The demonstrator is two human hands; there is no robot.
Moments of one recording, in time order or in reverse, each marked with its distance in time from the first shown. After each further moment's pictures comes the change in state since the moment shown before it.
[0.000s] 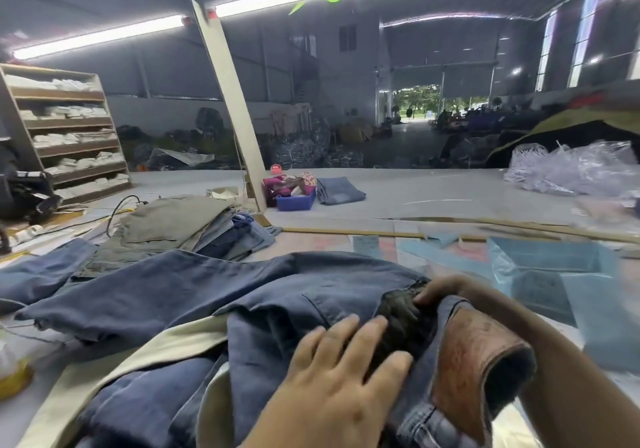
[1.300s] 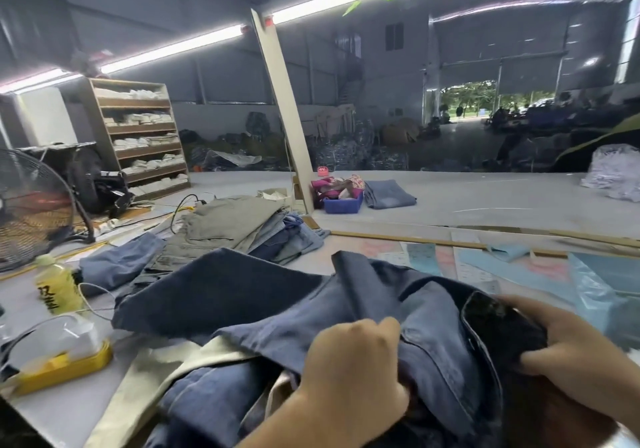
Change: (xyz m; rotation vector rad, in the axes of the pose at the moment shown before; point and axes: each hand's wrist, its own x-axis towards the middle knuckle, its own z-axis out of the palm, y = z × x) left_hand 0.031 -0.064 0.010 0.202 0.182 -0.192; right_hand 0.026 0.053 -0.030 -0.545 0.256 -0.450
